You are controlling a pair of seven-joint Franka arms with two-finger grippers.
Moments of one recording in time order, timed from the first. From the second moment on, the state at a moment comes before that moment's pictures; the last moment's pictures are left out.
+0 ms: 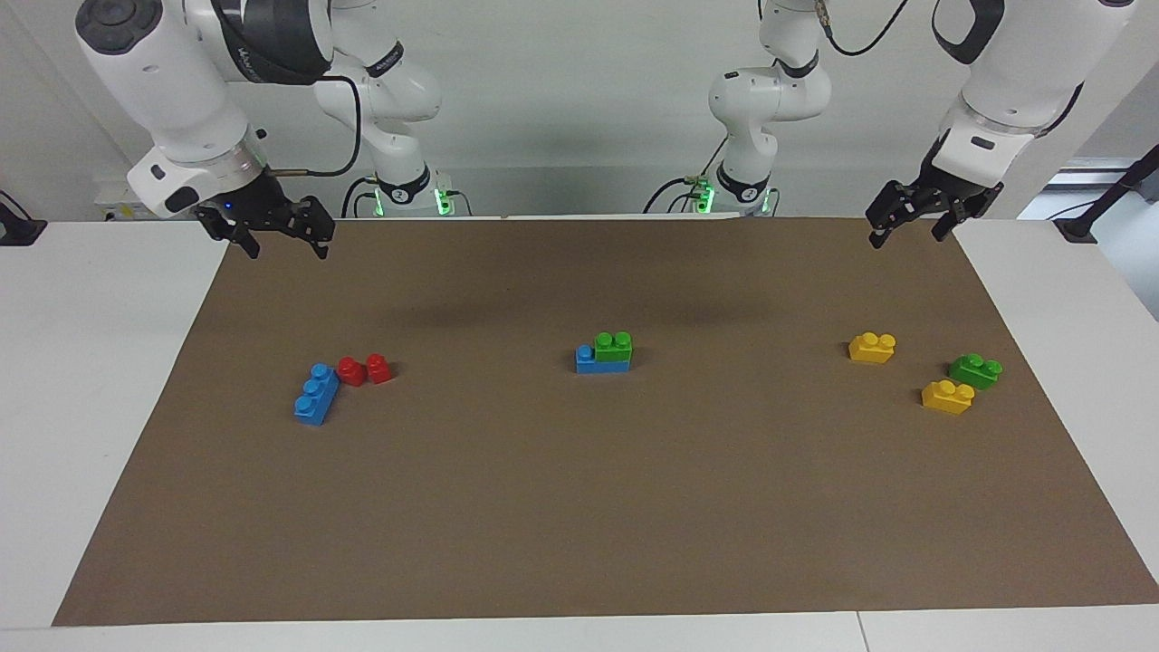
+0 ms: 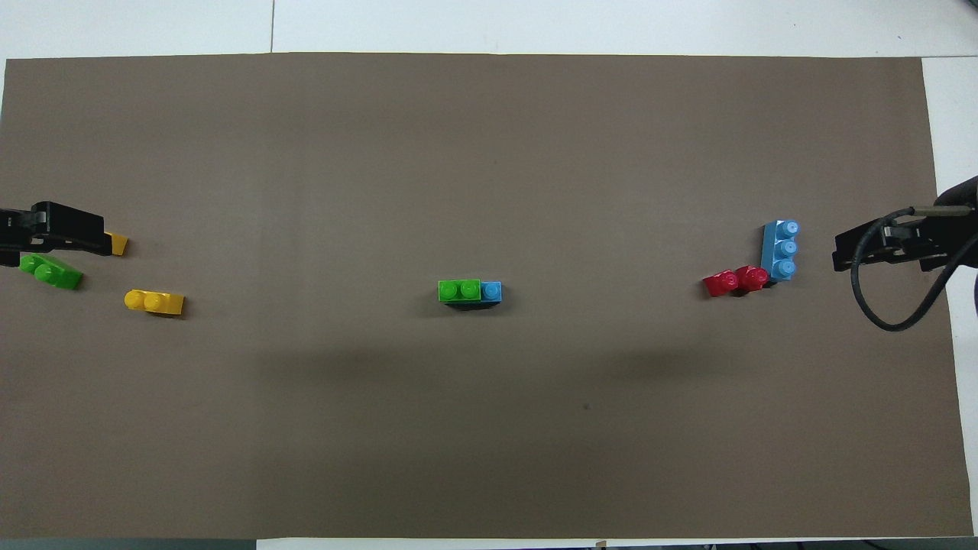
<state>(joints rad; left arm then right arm) -0.01 -0.04 -0.03 -1.61 0.01 1.55 -0.08 -0.07 -0.02 0.06 -1.67 -0.01 1.53 0.02</state>
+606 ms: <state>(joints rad) -0.01 -0.04 -0.04 -1.61 0.01 1.55 -0.08 -0.07 -0.02 0.05 -1.66 -0.01 1.53 0.02</state>
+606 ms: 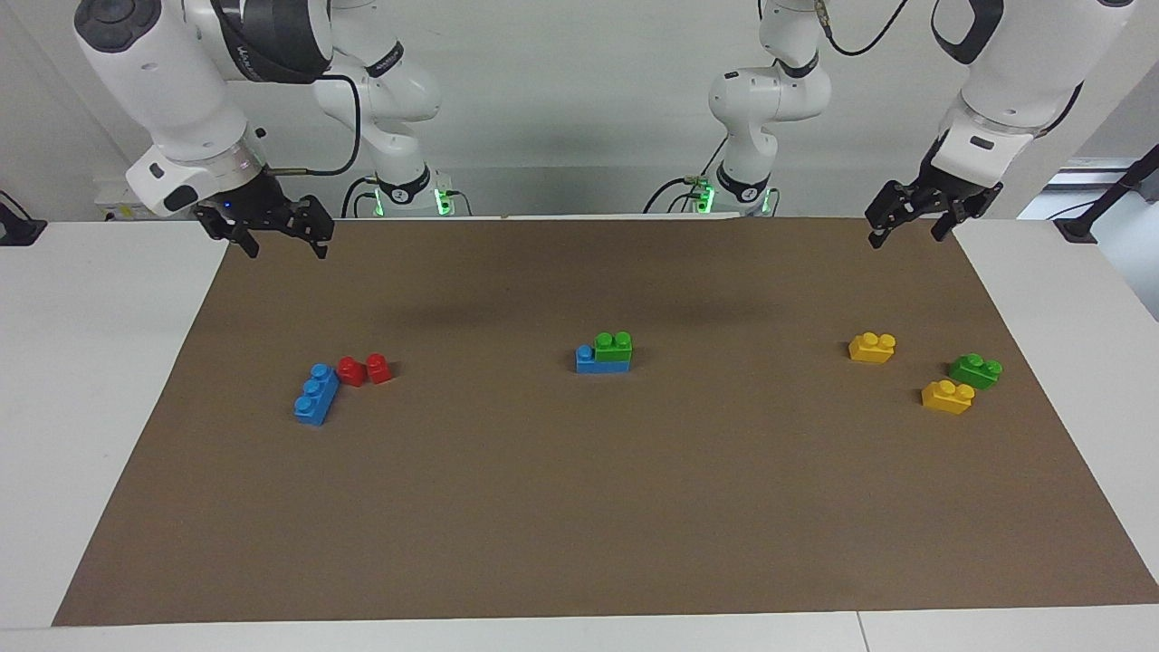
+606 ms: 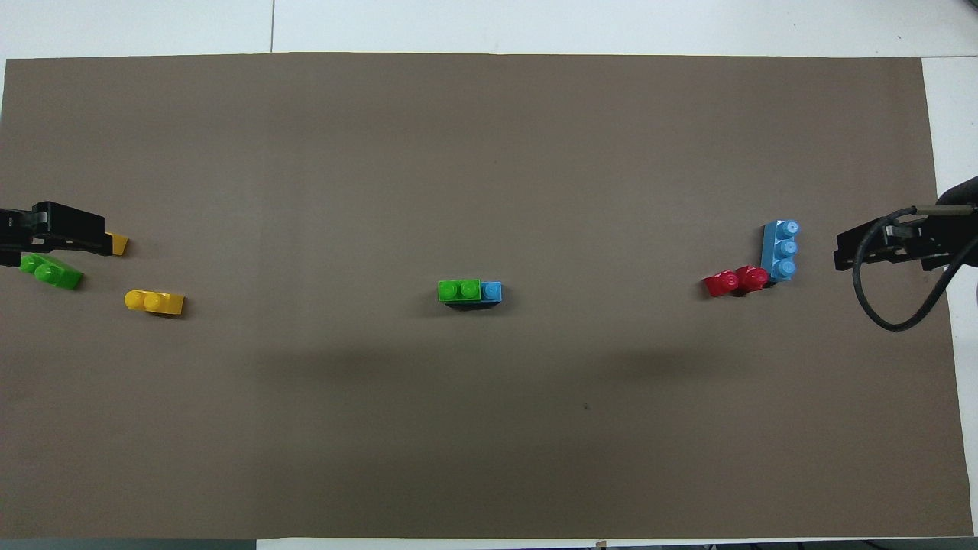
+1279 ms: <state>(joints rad) -0.01 -0.04 -0.04 -1.61 0.01 1.54 -0.08 -0.07 -0.02 0.06 -1.66 0.04 1.56 0.61</state>
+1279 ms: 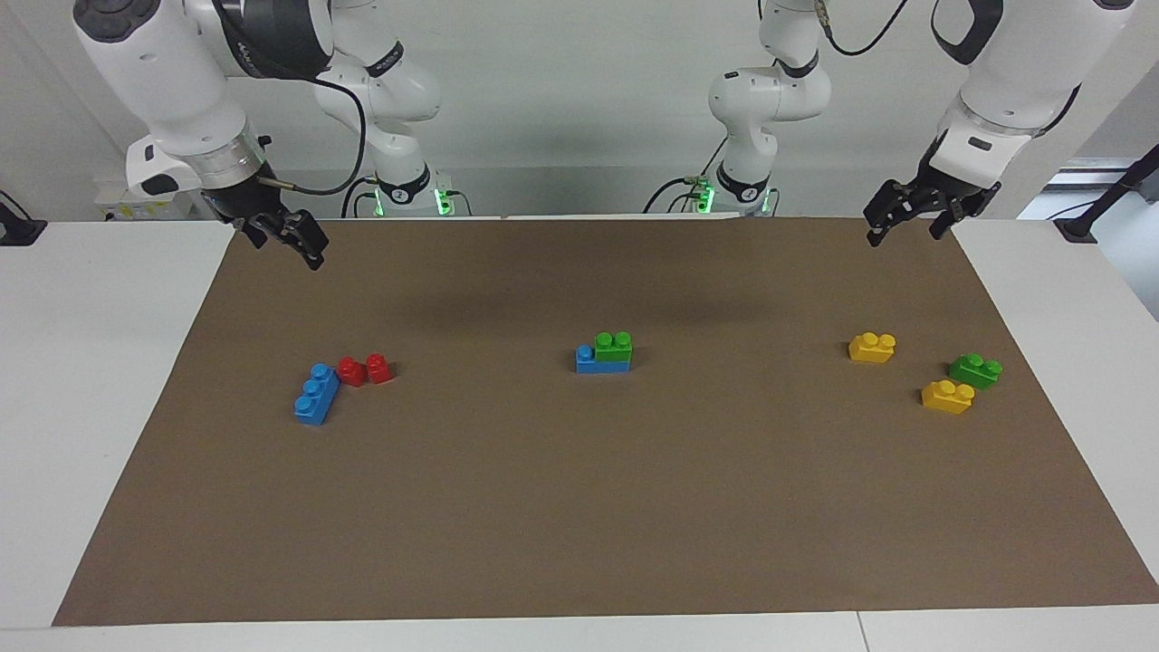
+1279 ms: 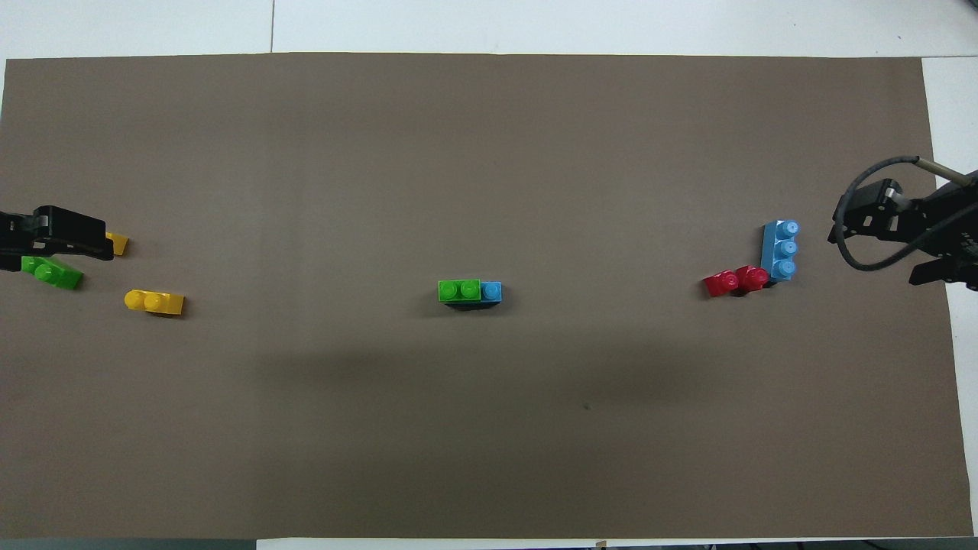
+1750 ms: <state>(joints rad) -0.01 -0.04 -0.03 -1.61 0.01 1.54 -0.10 -0.05 -0.02 0.08 -1.70 0.24 1.60 1.24</state>
